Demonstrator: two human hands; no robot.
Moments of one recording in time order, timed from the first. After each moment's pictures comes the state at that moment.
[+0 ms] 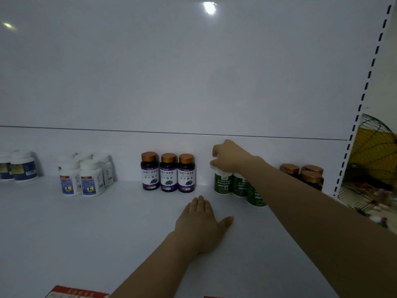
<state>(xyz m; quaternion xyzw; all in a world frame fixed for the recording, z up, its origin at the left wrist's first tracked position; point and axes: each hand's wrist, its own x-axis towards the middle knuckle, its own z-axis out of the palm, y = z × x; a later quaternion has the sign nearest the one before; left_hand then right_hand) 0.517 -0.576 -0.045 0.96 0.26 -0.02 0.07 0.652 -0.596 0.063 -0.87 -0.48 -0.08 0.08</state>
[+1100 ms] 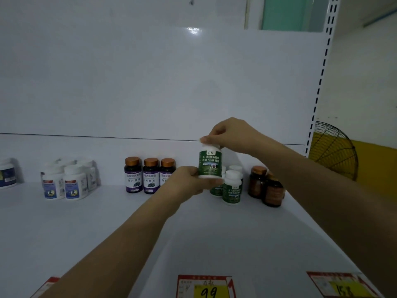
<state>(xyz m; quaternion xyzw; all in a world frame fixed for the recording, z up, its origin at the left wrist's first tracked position) 0.507 -0.594 0.035 0.79 0.18 0.21 0.55 0.623 -0.689 0.127 -0.80 -0.51 -0.07 0.32</state>
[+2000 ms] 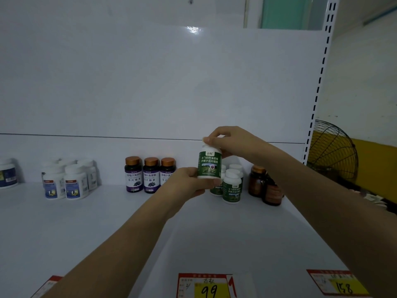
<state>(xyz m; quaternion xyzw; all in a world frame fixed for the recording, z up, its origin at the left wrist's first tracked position) 0.507 -0.591 0.027 0.75 0.14 0.20 0.62 0.629 -0.693 0.108 -0.75 -0.49 0.06 0.44</state>
